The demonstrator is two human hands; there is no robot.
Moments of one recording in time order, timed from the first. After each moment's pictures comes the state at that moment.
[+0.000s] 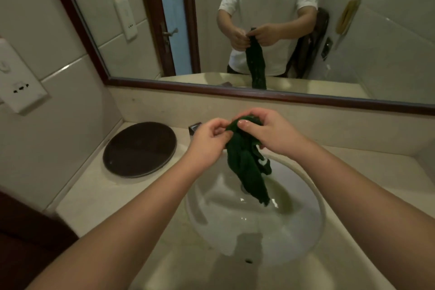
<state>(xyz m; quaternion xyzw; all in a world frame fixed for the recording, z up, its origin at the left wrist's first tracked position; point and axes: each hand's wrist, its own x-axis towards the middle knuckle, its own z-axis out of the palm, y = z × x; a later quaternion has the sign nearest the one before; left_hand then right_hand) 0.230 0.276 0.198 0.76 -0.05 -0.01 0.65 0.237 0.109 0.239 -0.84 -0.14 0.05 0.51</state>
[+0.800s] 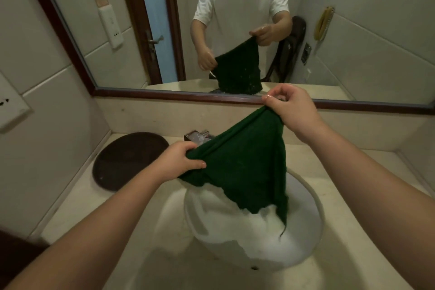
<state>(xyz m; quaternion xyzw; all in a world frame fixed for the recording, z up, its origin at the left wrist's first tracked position) 0.256 0.366 0.179 0.90 -0.11 -0.13 0.41 0.264 0.096 0.265 -0.85 0.02 -0.15 0.51</state>
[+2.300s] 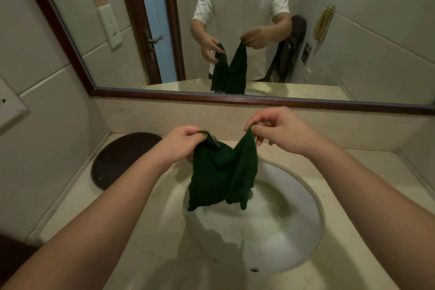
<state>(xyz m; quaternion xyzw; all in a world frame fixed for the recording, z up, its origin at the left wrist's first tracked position) 0.262 0.350 0.213 0.82 -0.03 -0.15 0.55 0.234 0.102 0.264 -0.88 -0.14 0.04 0.45</state>
